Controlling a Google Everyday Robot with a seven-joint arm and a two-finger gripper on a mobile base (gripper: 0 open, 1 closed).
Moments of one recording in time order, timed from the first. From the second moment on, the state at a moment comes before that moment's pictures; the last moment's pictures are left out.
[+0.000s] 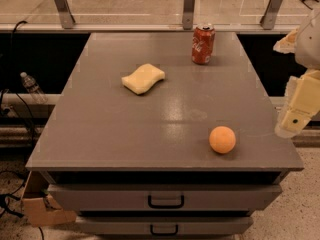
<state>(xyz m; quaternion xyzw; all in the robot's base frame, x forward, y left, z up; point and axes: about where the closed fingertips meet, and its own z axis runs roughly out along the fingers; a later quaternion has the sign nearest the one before) 0.438 -0.216 0.978 -0.60 0.78 -0.04 0.16</state>
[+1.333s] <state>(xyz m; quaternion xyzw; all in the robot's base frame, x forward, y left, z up) 0.452 -0.193 0.910 -0.63 0.76 0.03 0.18</state>
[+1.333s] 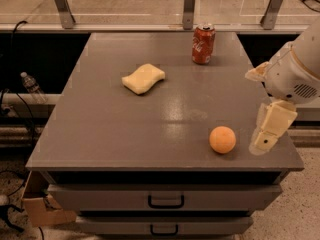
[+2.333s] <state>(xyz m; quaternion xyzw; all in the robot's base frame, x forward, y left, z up) 0.443 -0.166 0.859 -0.65 0.73 0.10 0.20</state>
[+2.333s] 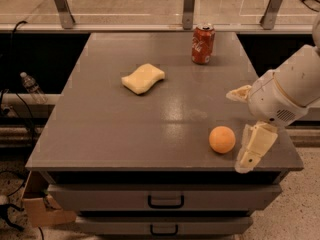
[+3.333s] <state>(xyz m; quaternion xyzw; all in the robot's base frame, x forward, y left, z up) 0.440 -0.154 0.841 -0.66 0.71 0.13 0.21</state>
